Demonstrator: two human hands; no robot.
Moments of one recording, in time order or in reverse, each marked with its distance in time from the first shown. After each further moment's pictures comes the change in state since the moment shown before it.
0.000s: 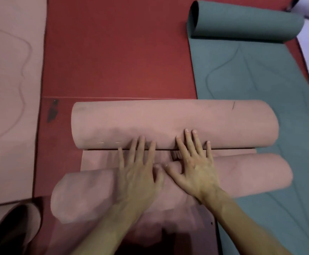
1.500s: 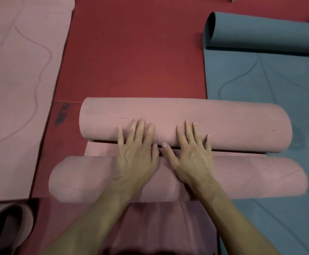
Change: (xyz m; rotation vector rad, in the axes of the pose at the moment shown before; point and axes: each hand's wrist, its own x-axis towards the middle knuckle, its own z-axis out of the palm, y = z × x) left_hand 0.081 -0.007 0.006 -0.002 0.165 -0.071; right_hand 0.079 -0.004 -0.003 0.044 -0.019 0.047
